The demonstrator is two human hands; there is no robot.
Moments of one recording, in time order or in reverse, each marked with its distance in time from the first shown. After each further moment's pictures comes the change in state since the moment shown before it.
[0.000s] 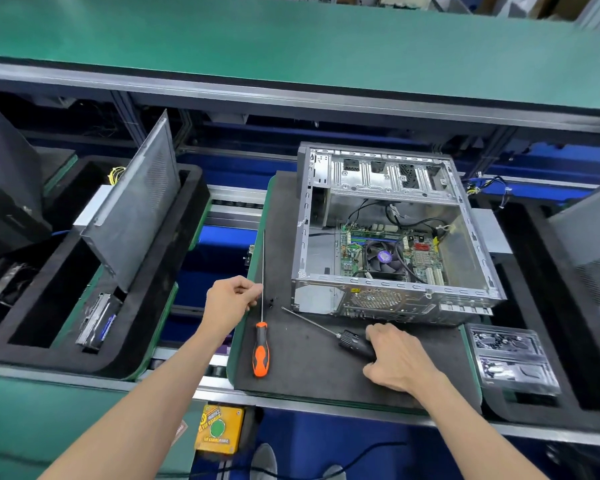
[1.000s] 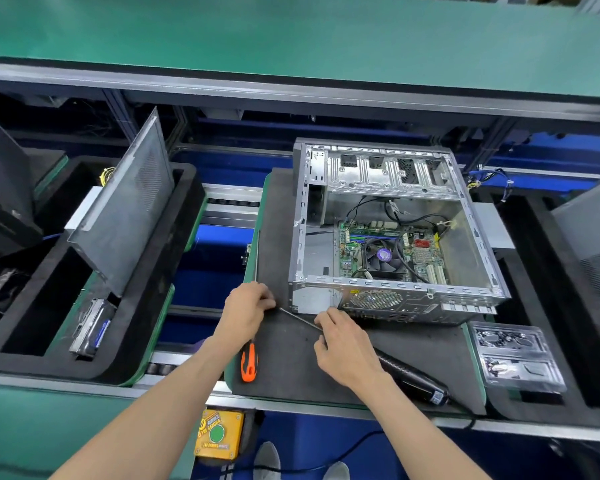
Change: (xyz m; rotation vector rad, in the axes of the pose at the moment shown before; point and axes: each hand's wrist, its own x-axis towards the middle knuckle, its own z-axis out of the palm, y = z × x) left_hand 0.013 -0.011 0.033 0.444 -0.104 0.298; right_hand 0.027 -0.078 0.006 0.275 0.309 -0.129
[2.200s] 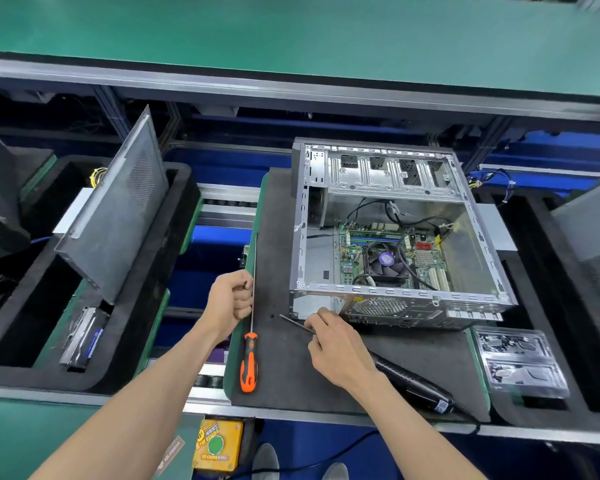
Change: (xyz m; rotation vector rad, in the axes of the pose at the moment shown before) left_hand 0.020 -0.004 -0.032 -1.111 -0.102 -0.376; right_hand 0.020 -0.004 0.006 0.034 -0.021 -0.047
